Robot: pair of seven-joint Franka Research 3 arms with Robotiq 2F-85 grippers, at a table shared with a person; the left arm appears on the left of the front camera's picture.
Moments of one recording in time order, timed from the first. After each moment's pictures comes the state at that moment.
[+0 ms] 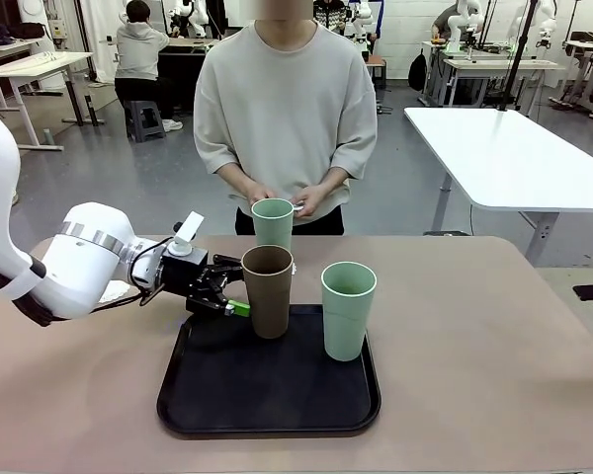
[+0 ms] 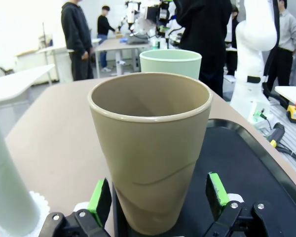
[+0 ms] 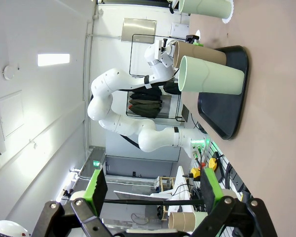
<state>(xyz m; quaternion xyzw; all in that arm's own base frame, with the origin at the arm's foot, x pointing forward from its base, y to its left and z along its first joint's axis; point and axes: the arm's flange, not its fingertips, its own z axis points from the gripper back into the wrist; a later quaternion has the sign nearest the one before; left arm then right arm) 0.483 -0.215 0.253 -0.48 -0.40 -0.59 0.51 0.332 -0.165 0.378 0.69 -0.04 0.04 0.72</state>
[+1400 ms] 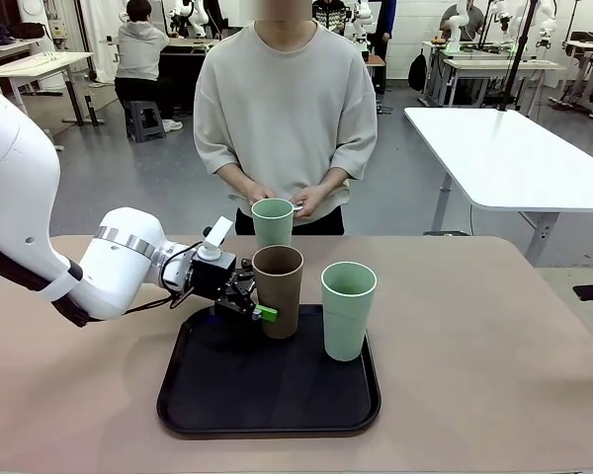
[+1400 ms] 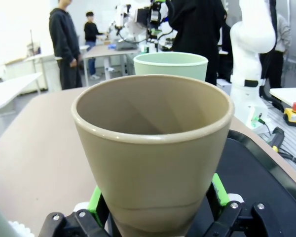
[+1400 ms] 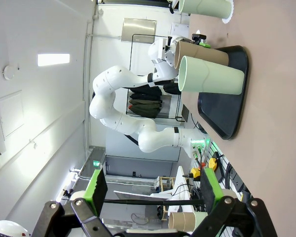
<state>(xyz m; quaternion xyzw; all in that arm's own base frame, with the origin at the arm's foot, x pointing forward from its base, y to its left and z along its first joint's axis) 0.488 -0.265 0.241 -0.51 -0.39 -0.60 0.48 0.332 -0.164 0.378 0.69 -0.04 0.04 0.72</state>
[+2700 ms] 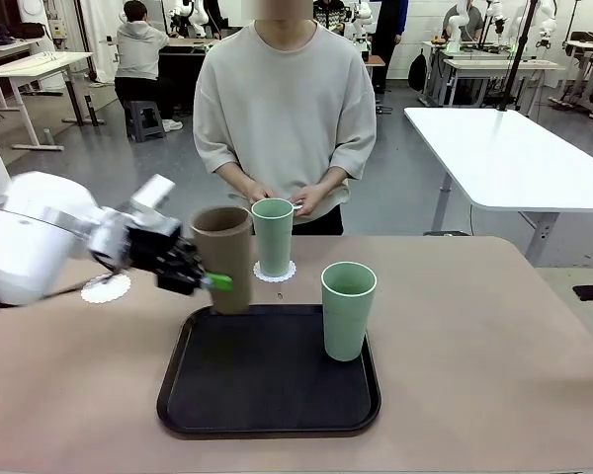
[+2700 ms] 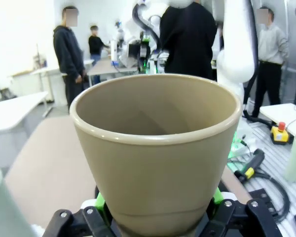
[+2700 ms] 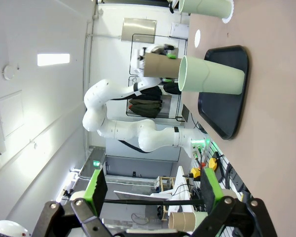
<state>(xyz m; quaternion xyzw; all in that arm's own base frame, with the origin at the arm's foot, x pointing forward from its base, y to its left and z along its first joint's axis) 0.436 -0.184 0.346 -0.51 -0.42 -0.58 0.47 0.332 -0.164 0.378 0.69 -0.04 0.04 0.72</state>
